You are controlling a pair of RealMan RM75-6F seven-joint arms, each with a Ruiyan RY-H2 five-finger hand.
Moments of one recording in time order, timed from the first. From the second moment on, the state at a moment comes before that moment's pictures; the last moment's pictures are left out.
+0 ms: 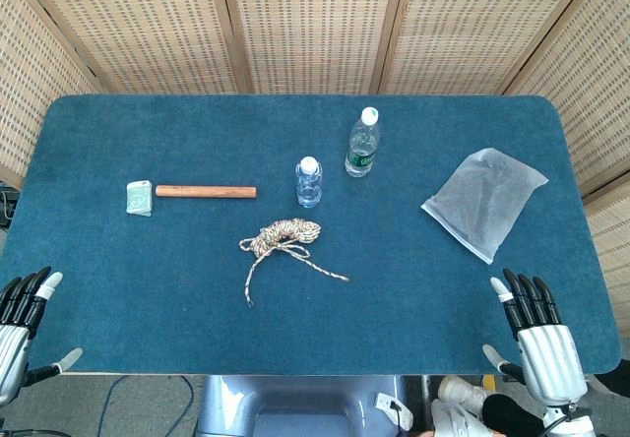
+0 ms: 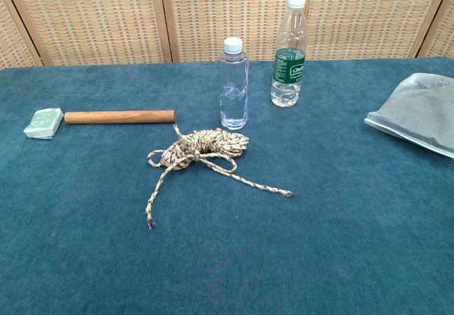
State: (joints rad) left arm 0.06 -1.07 0.08 -1.76 1.72 1.64 0.04; right arm -0.04 -1.21 -0.02 -1.76 -1.78 1.62 -0.28
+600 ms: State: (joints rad) left arm 0.05 -1.09 0.05 -1.77 1.68 1.60 0.11; right arm 0.19 -1.27 0.07 -1.82 -1.62 1.25 -0.21
